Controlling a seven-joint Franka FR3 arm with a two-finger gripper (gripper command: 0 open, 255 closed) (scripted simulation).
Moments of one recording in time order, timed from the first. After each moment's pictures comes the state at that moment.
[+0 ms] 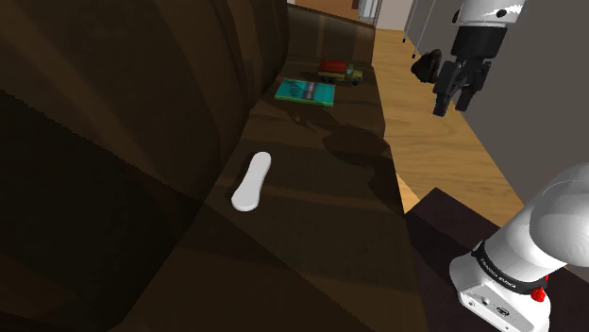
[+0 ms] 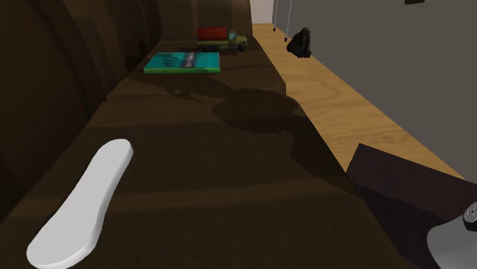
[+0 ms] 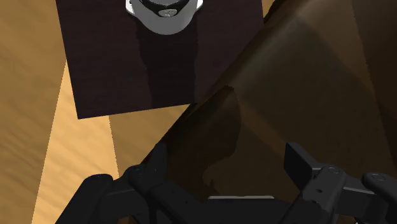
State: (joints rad) arm -0.02 -0.76 -0.04 -2.40 0.12 1.45 0.06
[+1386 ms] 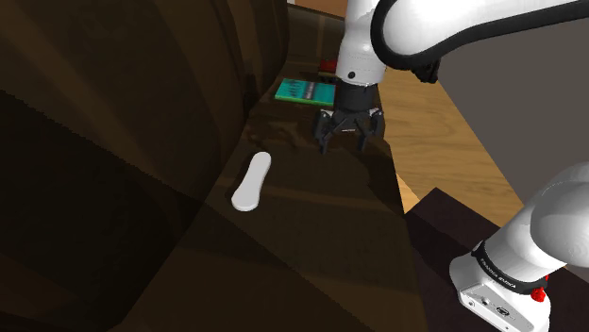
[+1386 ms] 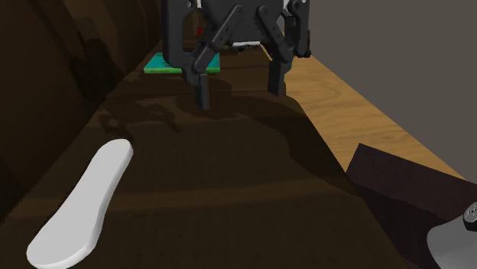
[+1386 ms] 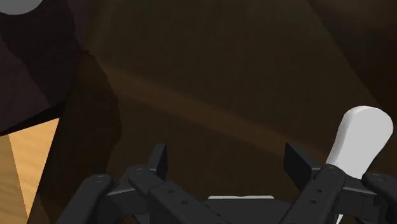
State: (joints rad) arm -0.01 -0.37 0.42 -2.32 0.29 1.93 0.72
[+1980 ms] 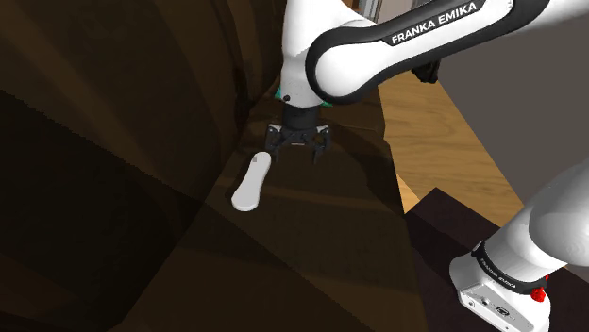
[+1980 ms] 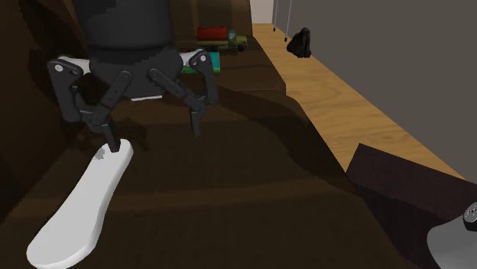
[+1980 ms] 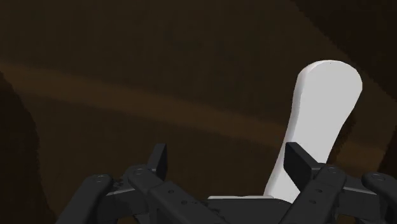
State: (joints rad) arm -0.03 -0.01 0.57 -2.10 0.09 2.10 1.09
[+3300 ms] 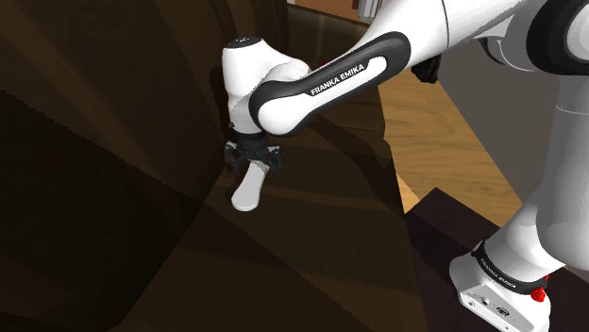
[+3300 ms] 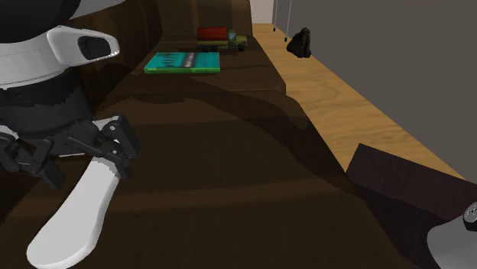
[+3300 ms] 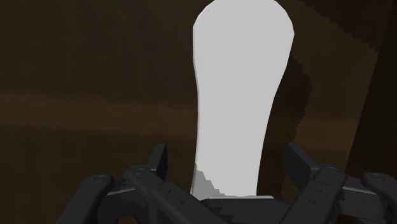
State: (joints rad) arm 0.13 0.46 0.51 -1.74 -0.26 2.13 1.50
